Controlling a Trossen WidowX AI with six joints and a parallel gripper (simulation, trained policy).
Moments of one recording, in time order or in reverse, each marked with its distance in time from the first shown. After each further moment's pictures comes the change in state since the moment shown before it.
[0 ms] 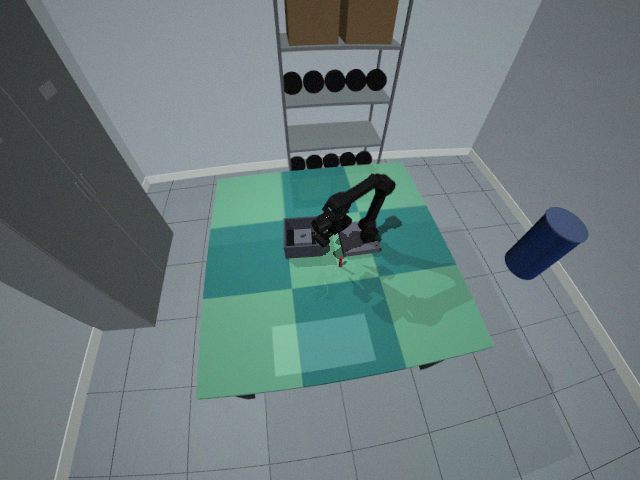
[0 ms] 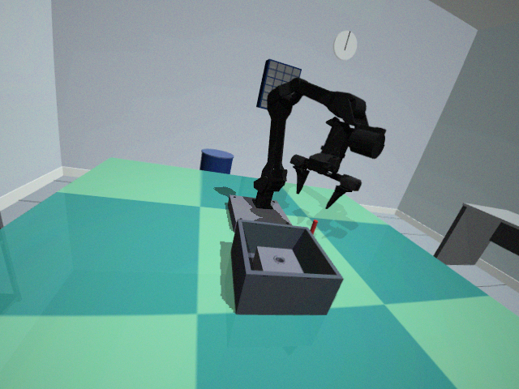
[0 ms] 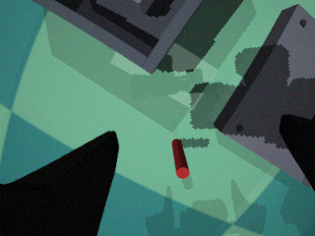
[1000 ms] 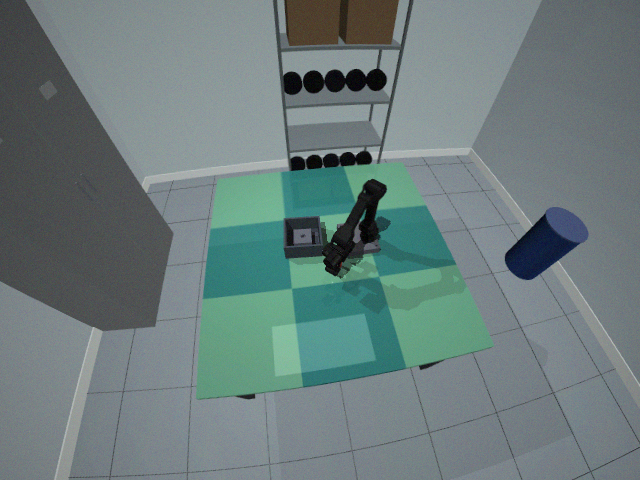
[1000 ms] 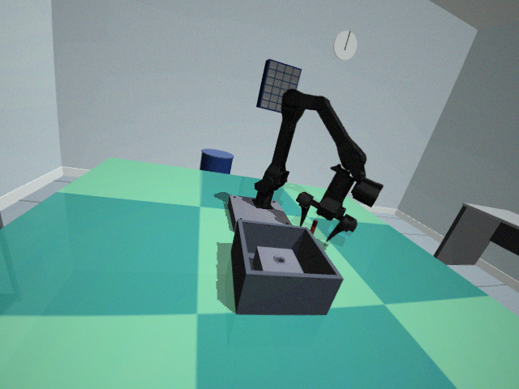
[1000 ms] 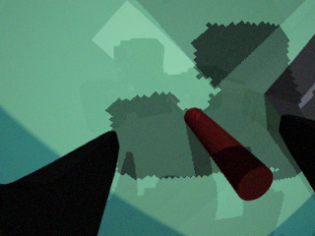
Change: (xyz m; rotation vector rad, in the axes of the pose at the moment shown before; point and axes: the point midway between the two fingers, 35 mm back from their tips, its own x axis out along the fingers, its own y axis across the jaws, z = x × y) arm 0.109 0.021 -0.088 -0.238 0.022 -0.068
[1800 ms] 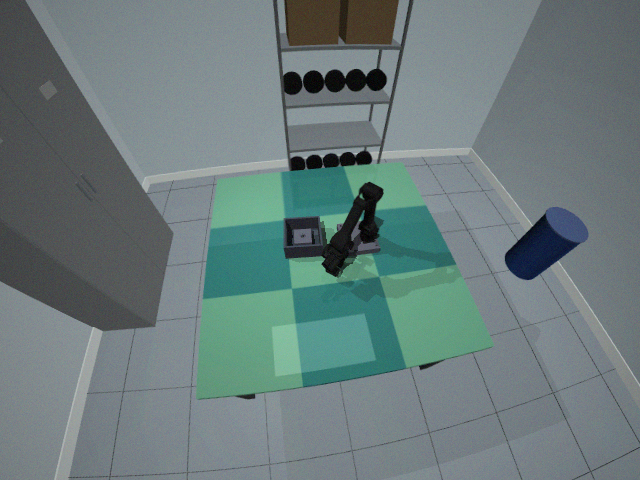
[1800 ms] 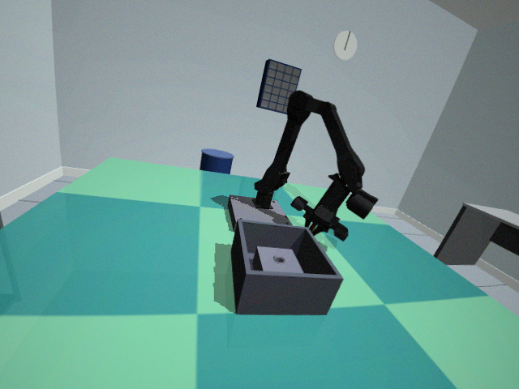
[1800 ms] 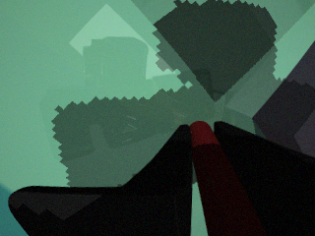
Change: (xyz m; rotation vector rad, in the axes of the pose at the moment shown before) arm 0.028 -0.013 0.005 -0.044 -0.013 -0.106
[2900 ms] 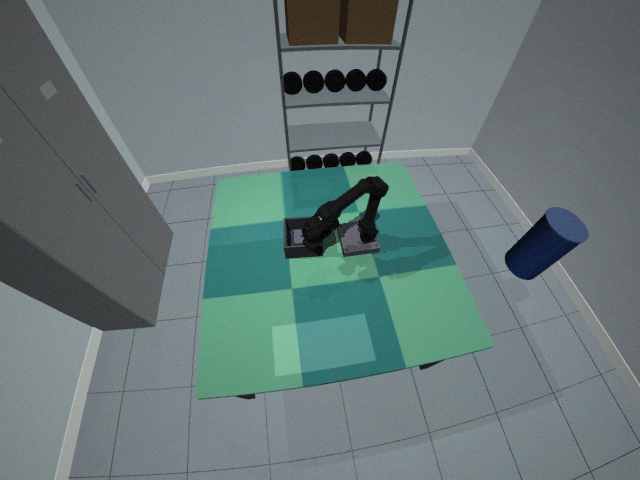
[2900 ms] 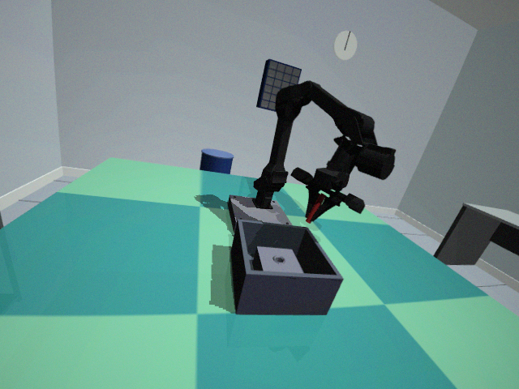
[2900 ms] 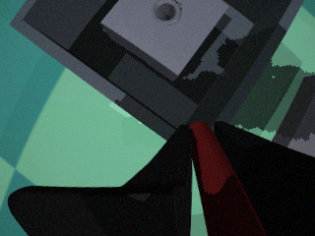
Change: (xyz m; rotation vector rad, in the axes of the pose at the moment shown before) arm -0.102 -0.027 0.126 0.270 -0.217 0.097
